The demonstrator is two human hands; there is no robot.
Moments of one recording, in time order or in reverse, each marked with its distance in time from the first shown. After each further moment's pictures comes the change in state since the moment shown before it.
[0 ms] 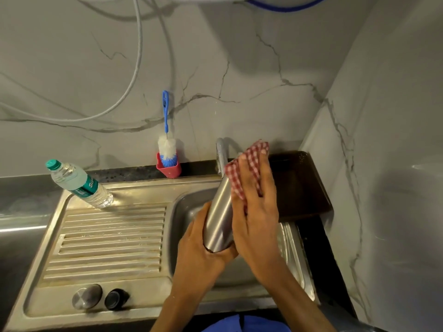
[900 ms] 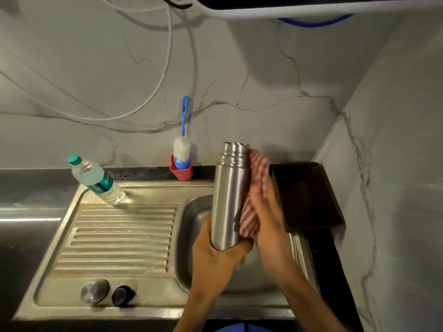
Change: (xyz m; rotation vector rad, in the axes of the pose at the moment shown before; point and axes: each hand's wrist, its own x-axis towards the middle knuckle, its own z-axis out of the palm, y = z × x) left_hand -0.006 0.030 0.005 -0.419 0.080 -0.149; right_hand 0.011 -0.036 -0.017 0.962 -0.244 0.580
